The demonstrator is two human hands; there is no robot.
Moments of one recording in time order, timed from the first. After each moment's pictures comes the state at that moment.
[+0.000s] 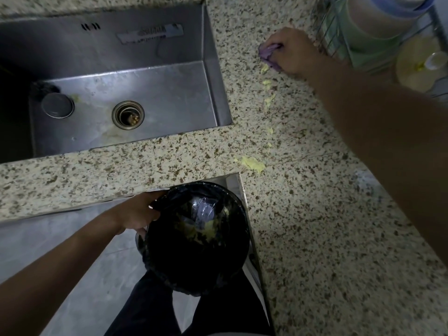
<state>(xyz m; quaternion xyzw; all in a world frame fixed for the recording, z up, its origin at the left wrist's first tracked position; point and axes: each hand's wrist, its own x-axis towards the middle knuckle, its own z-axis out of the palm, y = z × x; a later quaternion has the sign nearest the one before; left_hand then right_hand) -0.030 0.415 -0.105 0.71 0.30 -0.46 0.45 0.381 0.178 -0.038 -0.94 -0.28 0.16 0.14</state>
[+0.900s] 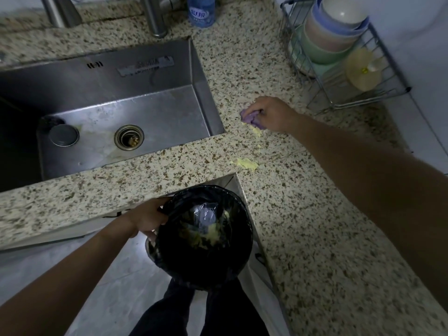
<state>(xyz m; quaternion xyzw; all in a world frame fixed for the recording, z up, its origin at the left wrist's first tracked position) -0.030 0.416 -0.080 0.73 0.27 -0.45 0.44 0.274 0.132 -0.045 -0.90 -0.34 0.21 0.19</state>
